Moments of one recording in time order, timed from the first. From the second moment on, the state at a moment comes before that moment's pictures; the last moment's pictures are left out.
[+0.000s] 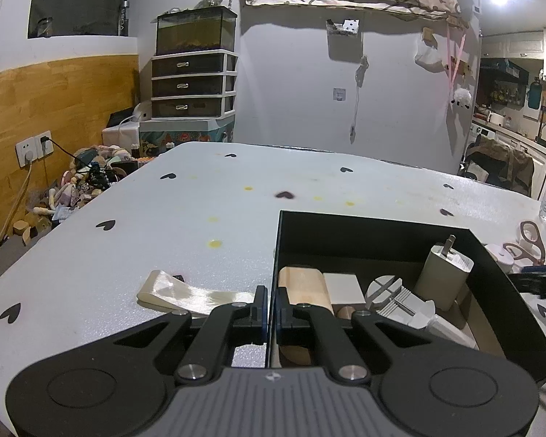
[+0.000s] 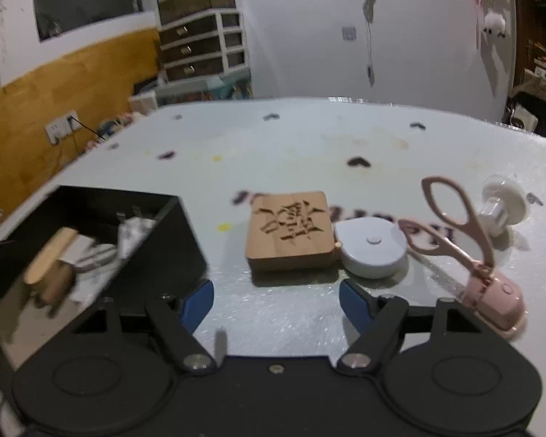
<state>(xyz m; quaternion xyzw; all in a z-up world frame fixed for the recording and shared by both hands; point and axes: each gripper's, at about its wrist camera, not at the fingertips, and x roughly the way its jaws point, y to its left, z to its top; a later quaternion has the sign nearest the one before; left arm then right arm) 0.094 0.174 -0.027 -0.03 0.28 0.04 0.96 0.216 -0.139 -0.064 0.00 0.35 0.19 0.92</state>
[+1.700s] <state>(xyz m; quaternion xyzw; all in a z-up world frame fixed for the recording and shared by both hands) 0.062 0.168 -0.027 -0.01 0.28 0.05 0.96 0.165 -0.108 0.029 -0.01 0.26 0.40 0.88</state>
